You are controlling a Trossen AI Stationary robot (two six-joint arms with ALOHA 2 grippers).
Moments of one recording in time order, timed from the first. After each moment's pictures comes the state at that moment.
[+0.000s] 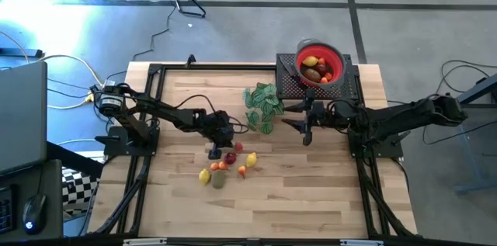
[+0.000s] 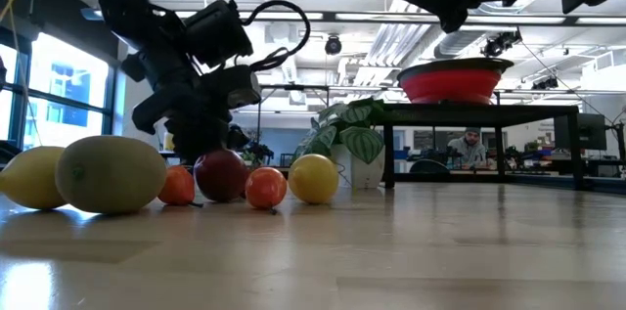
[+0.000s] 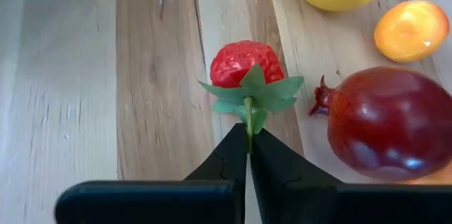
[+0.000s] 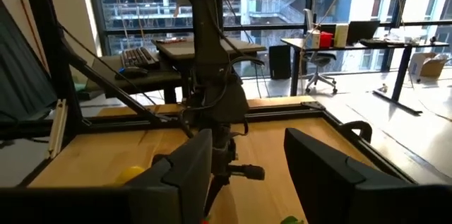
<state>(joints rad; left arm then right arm) 0.09 1.64 0.67 0.11 0.25 0.10 -0.01 0.99 0.45 0.57 0.10 0.03</state>
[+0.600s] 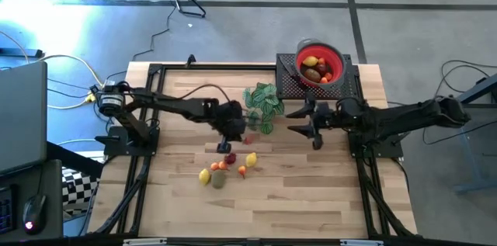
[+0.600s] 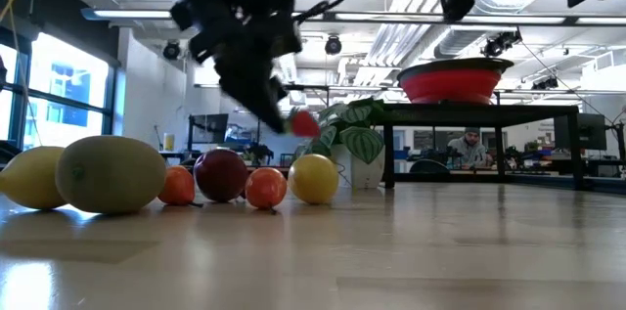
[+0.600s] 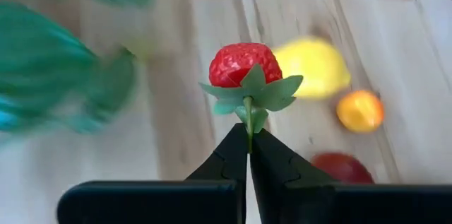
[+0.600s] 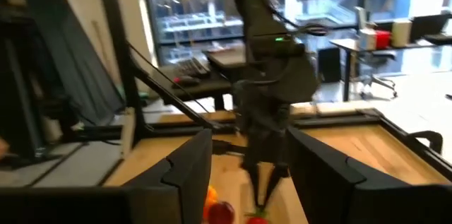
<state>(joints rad) 0.11 1.64 1.03 -0.31 0.26 0.18 -0.01 0.90 0.45 0.52 -0.09 0.11</state>
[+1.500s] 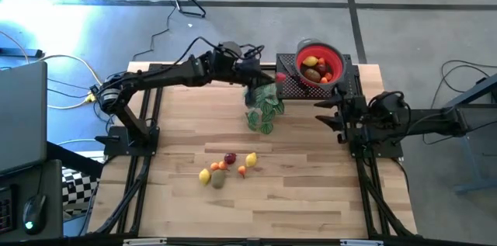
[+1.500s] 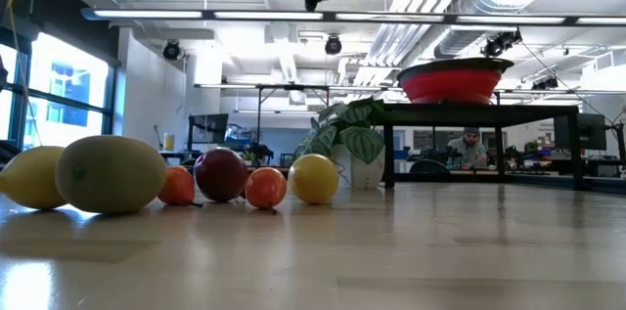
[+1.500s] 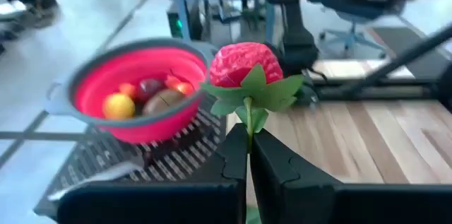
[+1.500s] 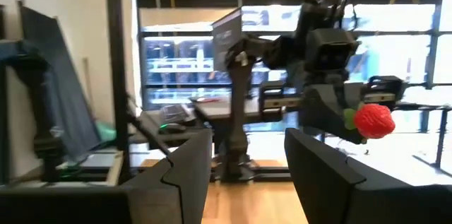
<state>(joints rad) 0.32 1.64 1.53 -0.15 0.24 0.14 -0.01 0.48 0.45 0.28 -0.02 0.02</state>
